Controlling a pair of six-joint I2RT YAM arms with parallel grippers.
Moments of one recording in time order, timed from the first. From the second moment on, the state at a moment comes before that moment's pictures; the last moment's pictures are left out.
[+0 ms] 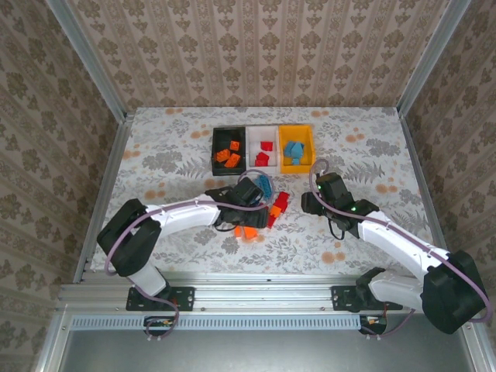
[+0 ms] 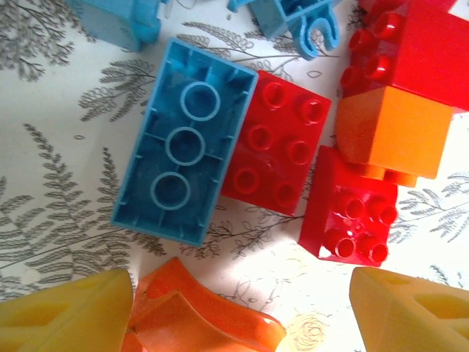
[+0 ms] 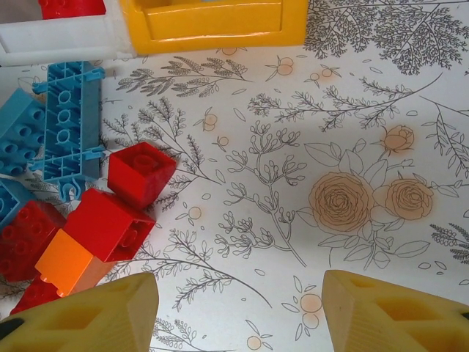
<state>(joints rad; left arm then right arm) -0.92 1.63 0.95 -0.43 0.01 -0.63 0.47 1.14 0.66 -0.38 0.18 0.45</state>
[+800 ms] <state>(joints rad) -1.07 1.67 1.05 -0.55 -0.03 -0.67 0.47 1.12 0.65 -0.37 0.18 0.45</state>
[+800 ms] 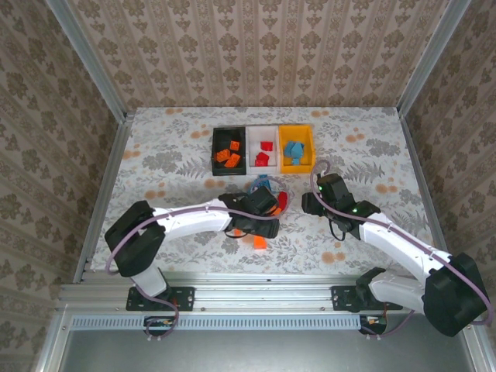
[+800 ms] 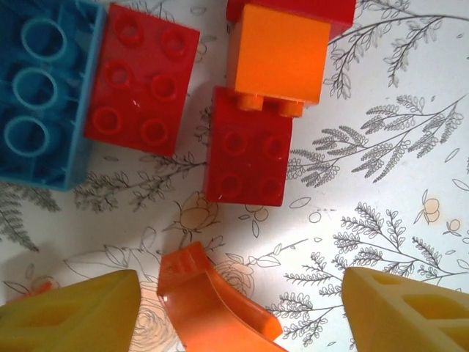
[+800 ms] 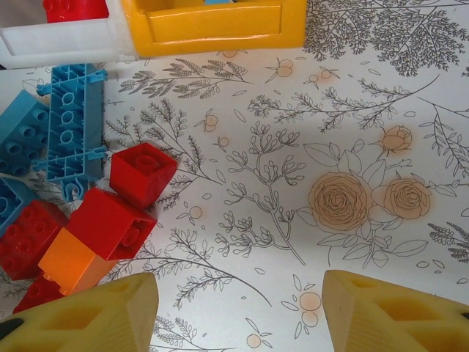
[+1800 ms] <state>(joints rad) -1.15 1.67 1.19 -0.73 -0.18 -0.67 0.47 1.05 0.62 -0.37 0.19 0.45</state>
